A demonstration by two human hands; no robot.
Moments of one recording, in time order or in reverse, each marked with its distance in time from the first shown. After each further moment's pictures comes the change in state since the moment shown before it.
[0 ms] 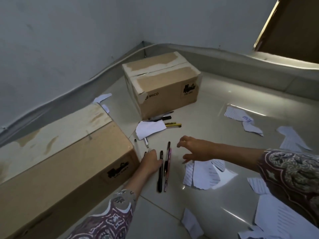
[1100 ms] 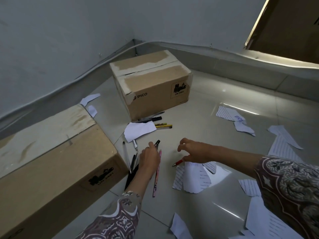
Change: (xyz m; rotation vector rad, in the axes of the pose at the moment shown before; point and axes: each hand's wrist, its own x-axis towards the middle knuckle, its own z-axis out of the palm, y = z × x) left_hand 0.032 0.029 0.031 0.212 0.244 0.102; right_hand -0.003 0.040 0.012 0.009 -0.014 0.039
